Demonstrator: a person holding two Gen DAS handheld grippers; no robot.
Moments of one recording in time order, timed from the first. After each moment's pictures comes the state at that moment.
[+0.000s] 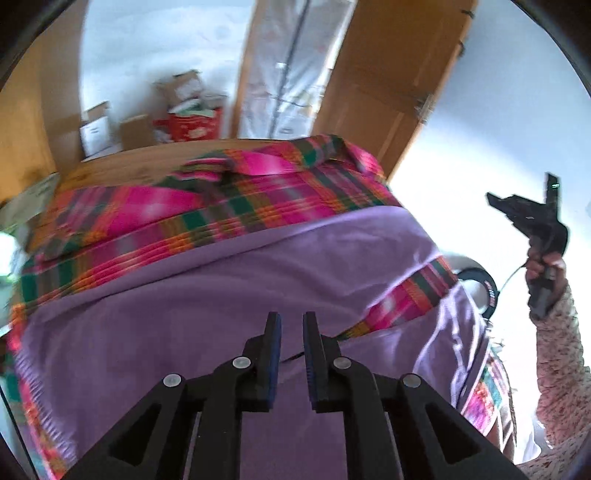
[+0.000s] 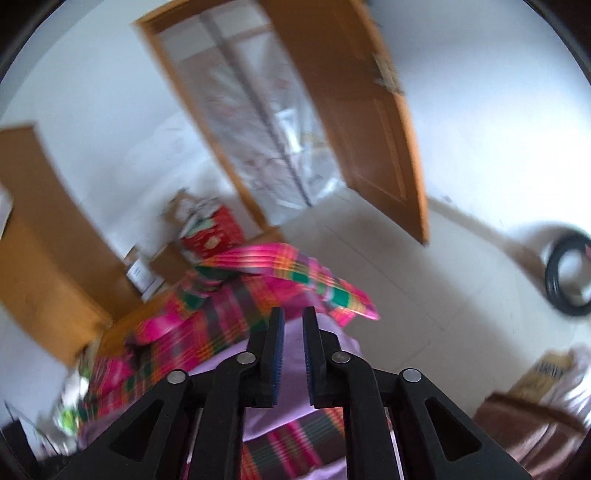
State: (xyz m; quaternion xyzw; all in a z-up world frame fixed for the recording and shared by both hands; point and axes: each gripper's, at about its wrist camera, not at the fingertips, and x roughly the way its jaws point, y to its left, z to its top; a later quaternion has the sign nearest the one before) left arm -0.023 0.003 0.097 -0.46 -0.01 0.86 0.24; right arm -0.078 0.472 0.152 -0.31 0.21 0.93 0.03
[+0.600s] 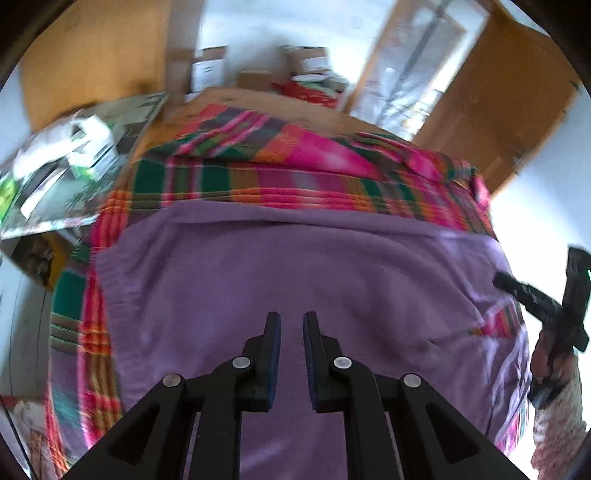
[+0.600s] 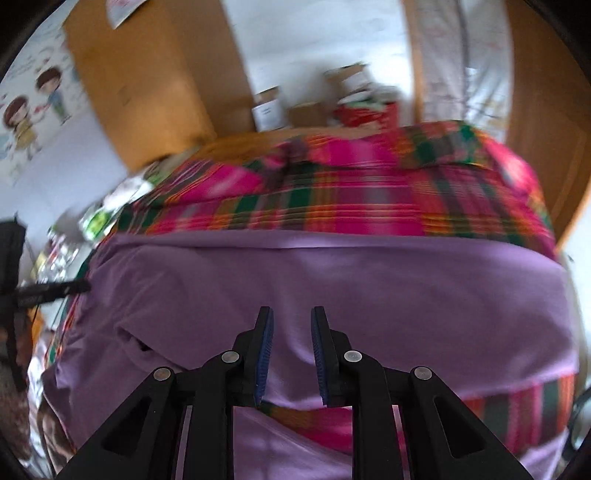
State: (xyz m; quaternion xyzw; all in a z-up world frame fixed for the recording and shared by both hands) left arm -0.044 -0.150 0.041 -0.51 -0.12 0.85 0.08; right arm -0.124 0.195 0.050 -0.44 -0.01 0.86 -0.24
